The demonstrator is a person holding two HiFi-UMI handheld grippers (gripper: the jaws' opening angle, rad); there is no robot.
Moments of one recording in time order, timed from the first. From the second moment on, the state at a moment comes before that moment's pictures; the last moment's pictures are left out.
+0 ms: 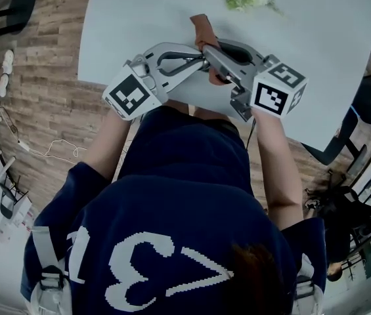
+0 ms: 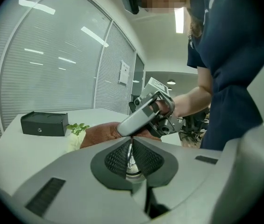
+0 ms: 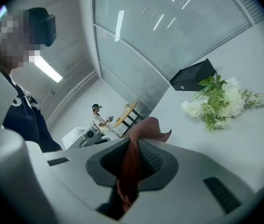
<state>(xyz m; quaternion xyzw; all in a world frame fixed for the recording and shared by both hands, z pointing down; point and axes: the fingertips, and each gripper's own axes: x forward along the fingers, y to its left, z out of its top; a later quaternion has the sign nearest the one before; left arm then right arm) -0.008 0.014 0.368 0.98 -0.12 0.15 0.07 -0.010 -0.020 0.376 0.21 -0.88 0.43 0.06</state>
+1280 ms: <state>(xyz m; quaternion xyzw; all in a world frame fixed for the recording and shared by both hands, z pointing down) -0.038 -0.045 0.386 0.89 -0.33 0.11 0.31 0.076 -0.009 0.461 0.46 -0.82 0.29 0.14</state>
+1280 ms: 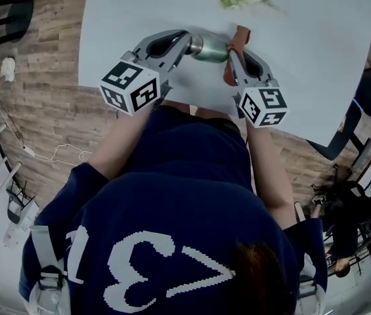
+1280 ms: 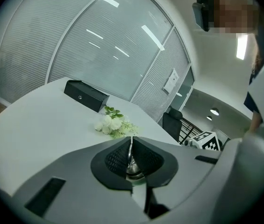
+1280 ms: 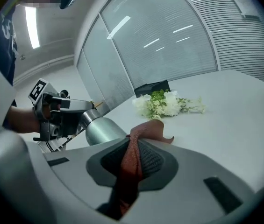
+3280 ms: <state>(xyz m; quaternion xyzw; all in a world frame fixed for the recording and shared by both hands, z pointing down) 0.027 -0.050 0.371 0.91 -0.26 0.14 0.30 0.140 0.005 0.494 0.46 -0.79 0.23 0.33</state>
